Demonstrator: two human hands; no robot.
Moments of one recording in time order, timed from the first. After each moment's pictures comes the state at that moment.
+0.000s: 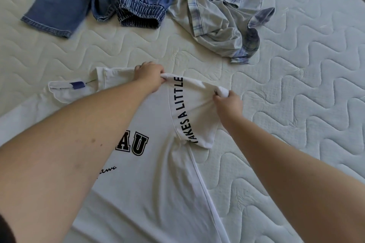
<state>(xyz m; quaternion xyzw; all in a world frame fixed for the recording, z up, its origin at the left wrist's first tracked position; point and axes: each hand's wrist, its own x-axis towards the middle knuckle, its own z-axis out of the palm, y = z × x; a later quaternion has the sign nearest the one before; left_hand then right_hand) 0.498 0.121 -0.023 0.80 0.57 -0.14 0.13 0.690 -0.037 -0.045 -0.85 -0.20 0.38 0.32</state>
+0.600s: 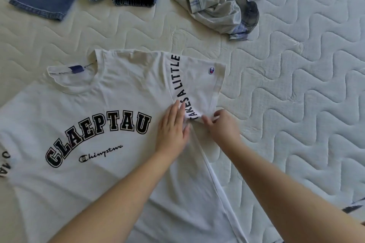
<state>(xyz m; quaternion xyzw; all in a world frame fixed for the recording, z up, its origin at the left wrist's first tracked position) 0.473 -0.123 -0.050 0.83 0.52 0.07 0.21 0.639 -0.151 -0.041 -0.85 -0.32 0.40 0.13</state>
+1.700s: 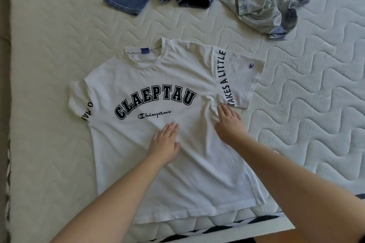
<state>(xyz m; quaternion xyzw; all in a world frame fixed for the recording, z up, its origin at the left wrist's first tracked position) 0.298 -0.223 0.012 0.77 0.57 -0.19 0.22 0.545 -0.206 0.015 -0.71 -0.63 0.32 -0.06</state>
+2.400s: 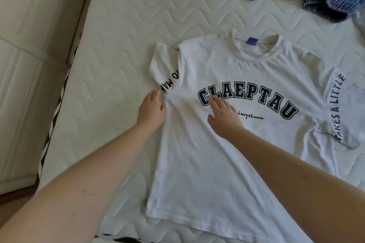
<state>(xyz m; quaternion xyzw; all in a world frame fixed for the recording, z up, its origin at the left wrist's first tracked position) -0.024 -0.167 -0.015 0.57 0.79 0.08 0.24 0.224 -0.141 0.005 -0.55 -0.79 0.27 -0.07</state>
